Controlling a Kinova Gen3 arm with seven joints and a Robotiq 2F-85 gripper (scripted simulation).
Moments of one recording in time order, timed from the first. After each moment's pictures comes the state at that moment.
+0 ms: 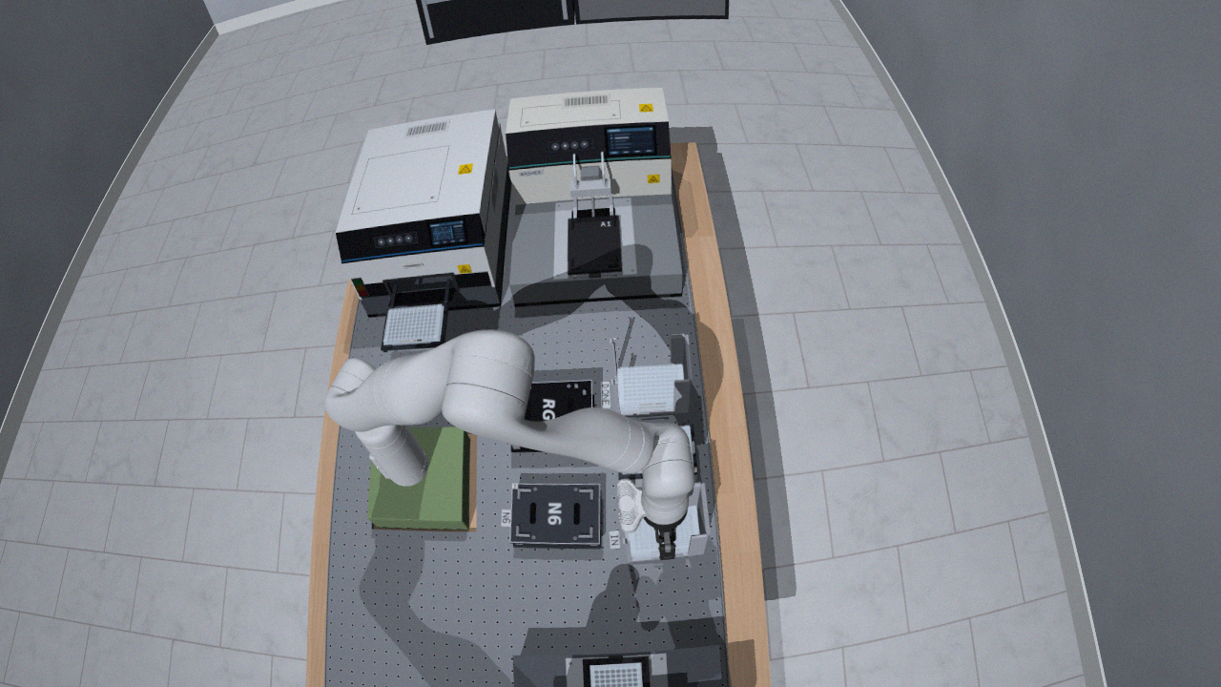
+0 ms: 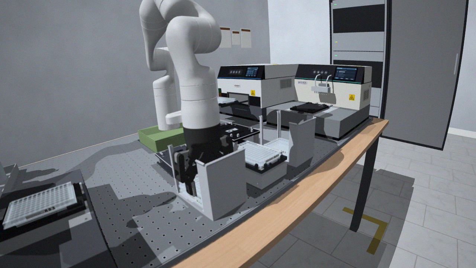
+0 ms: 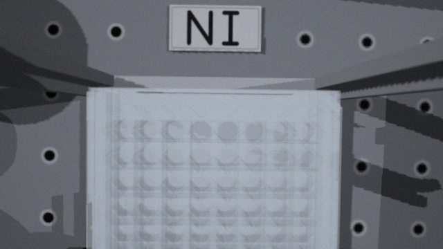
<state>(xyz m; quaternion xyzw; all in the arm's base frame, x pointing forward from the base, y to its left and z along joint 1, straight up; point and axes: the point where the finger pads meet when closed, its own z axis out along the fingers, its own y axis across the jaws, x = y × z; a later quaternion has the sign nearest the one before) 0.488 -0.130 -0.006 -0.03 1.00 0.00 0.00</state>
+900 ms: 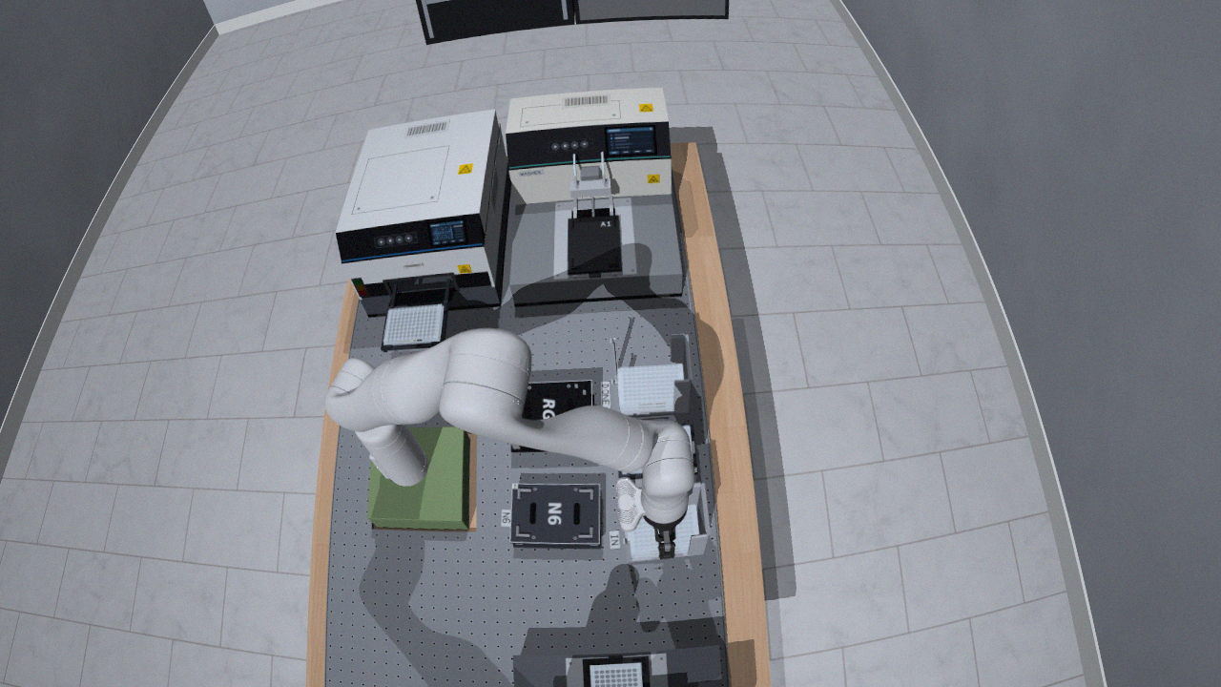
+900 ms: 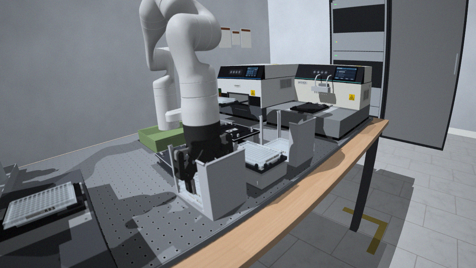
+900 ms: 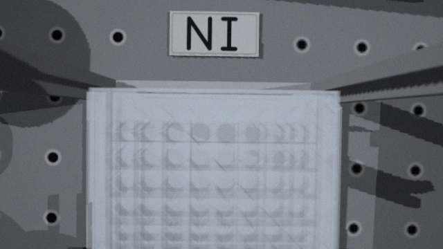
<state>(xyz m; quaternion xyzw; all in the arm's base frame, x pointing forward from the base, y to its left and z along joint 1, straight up) 0.487 -0.130 -0.001 -0.03 1.00 0.00 0.00</state>
